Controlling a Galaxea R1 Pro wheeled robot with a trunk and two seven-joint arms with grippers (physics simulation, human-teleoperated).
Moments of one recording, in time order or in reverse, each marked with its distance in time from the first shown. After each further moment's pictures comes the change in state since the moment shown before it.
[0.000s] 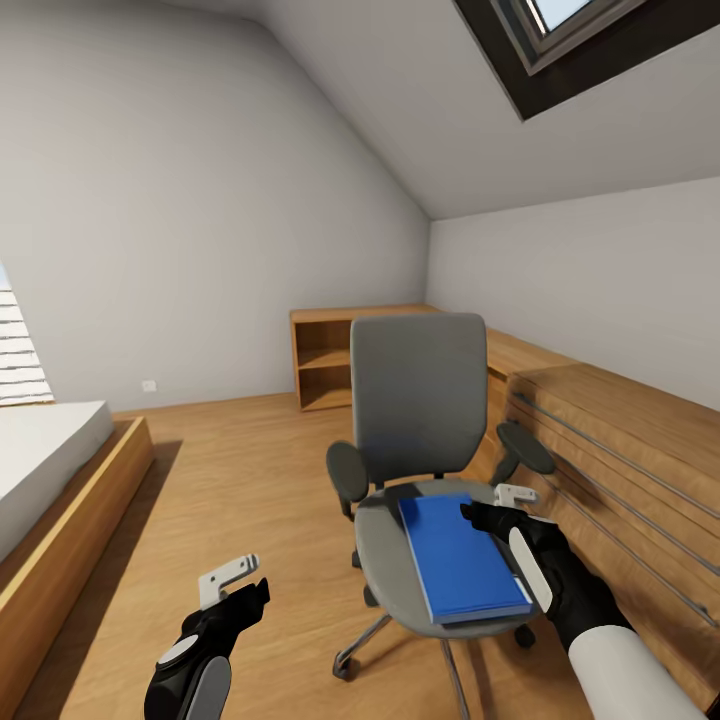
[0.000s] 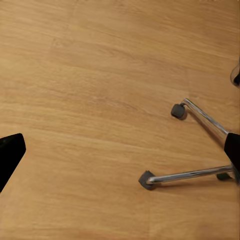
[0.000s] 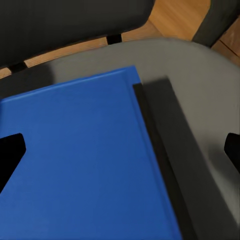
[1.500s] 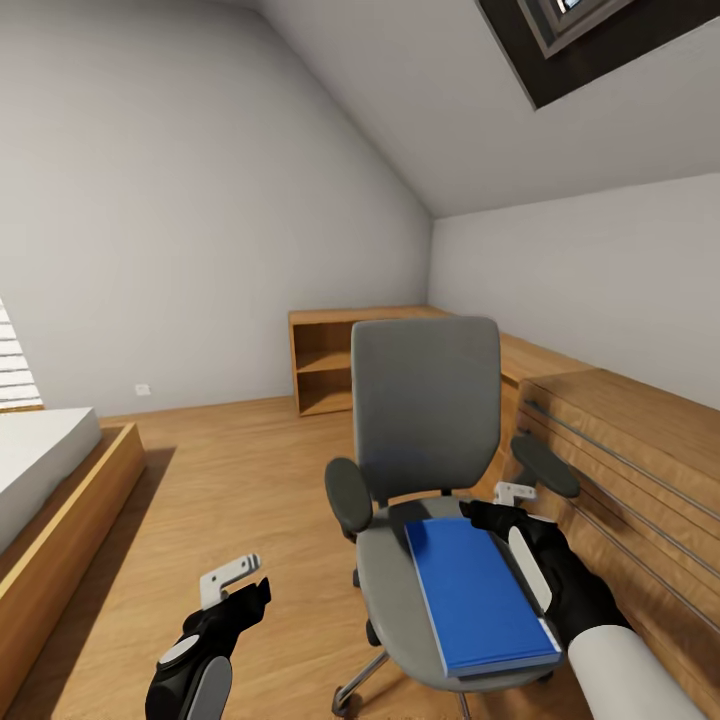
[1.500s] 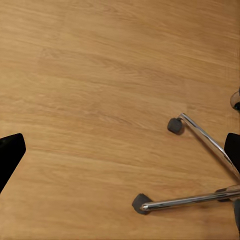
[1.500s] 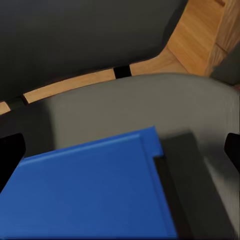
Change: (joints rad) left arm 0.000 -0.001 -0.003 0.000 0.000 0.000 -0.003; right arm 0.000 0.003 -0.002 -0.006 0.006 -0.008 0.003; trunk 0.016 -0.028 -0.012
